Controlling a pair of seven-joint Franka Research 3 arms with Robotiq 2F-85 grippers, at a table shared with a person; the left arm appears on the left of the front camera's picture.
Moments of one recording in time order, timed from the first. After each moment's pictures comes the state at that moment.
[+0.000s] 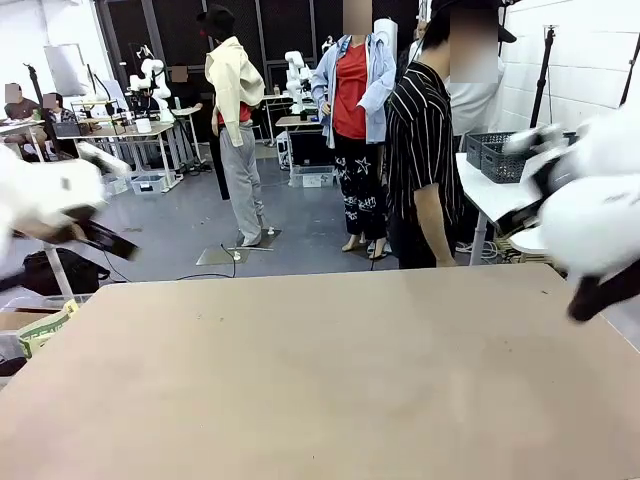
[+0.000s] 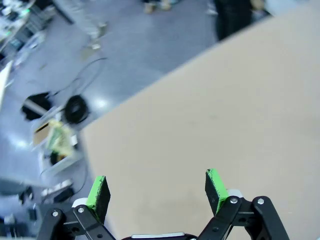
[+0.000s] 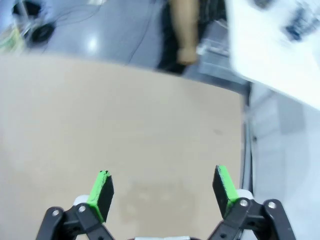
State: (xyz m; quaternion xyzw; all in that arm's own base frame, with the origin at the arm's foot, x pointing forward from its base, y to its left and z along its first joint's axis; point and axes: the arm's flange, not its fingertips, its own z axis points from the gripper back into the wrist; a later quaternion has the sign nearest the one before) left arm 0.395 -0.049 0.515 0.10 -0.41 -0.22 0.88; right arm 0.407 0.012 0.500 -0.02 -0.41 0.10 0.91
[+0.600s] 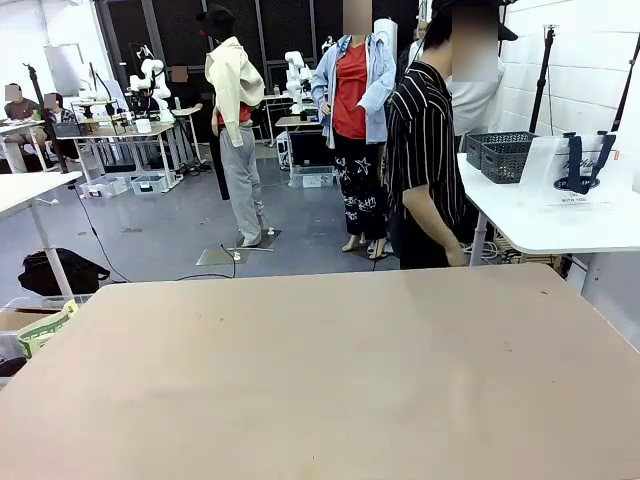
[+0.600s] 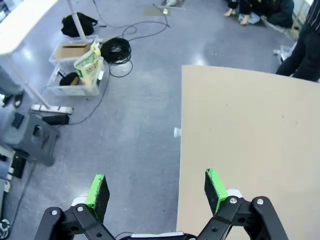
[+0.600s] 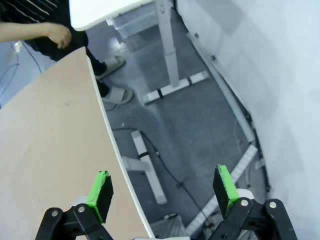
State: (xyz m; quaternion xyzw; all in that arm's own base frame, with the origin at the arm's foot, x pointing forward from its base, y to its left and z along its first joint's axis) left arm 0.325 0.218 0.510 0.04 -0.40 0.04 0.91; right arm 0.385 -0.245 0.413 0.01 -0.34 -0.20 0.92
